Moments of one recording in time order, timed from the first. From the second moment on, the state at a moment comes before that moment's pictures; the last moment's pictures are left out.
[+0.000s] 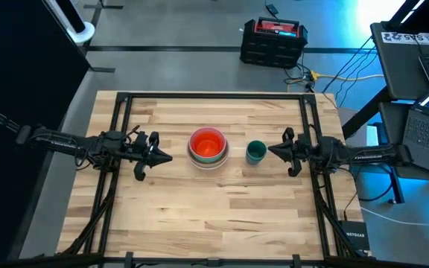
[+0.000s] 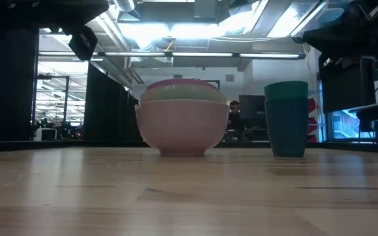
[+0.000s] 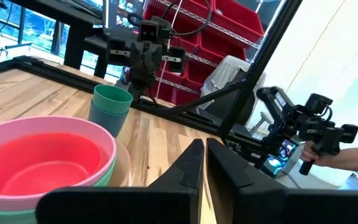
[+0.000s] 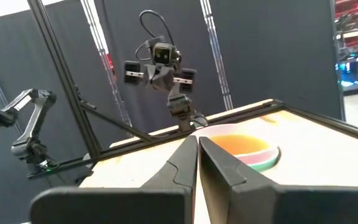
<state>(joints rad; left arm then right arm) -0.09 0.65 0.29 0.37 0.02 -0.39 0.02 0.20 0.01 0.31 0.03 0.27</state>
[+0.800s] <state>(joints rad) -0.08 0.65 0.29 0.38 -0.01 -0.38 0.02 0.02 0.01 0.01 0.02 0.21</state>
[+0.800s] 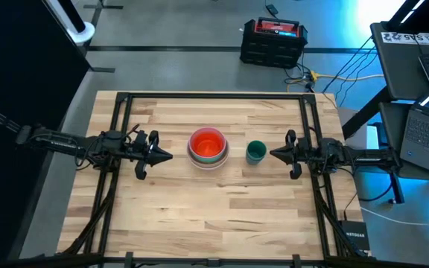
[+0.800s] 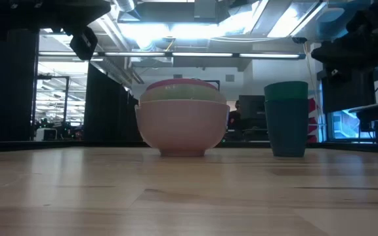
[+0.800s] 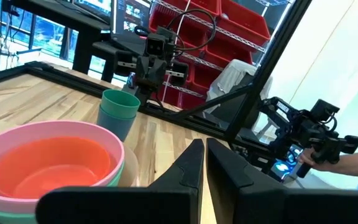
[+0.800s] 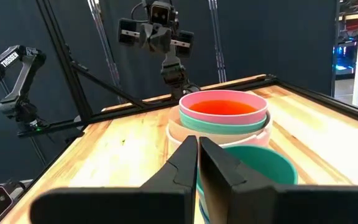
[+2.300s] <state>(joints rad) -0.07 0.00 0.01 0.13 -0.03 -0.17 0.02 0.02 0.01 0.01 0.02 0.21</state>
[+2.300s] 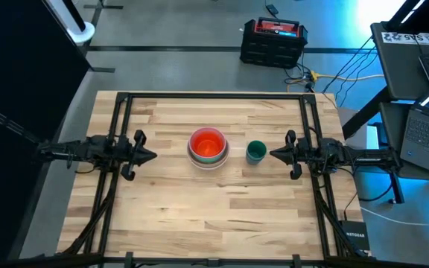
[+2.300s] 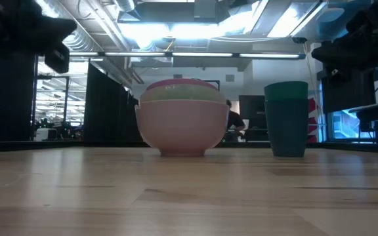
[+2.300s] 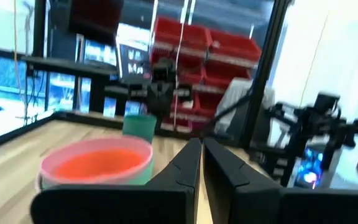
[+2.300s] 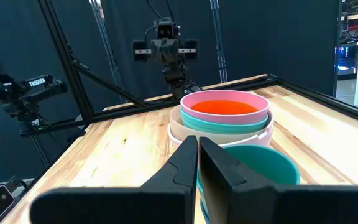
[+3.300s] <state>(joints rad) -0.03 0.01 0.01 0.01 -0.03 -0.08 0.02 0.02 0.01 0.01 0.02 0.21</state>
